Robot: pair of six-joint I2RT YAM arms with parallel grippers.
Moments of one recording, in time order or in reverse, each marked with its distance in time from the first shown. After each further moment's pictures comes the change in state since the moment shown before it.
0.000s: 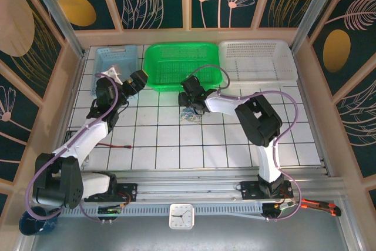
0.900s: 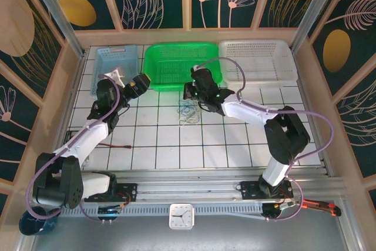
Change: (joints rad) left arm -0.002 0.000 -0.034 0.004 0.085 0.039; right arm -0.001 -0.333 -0.153 0.105 -0.063 0.003
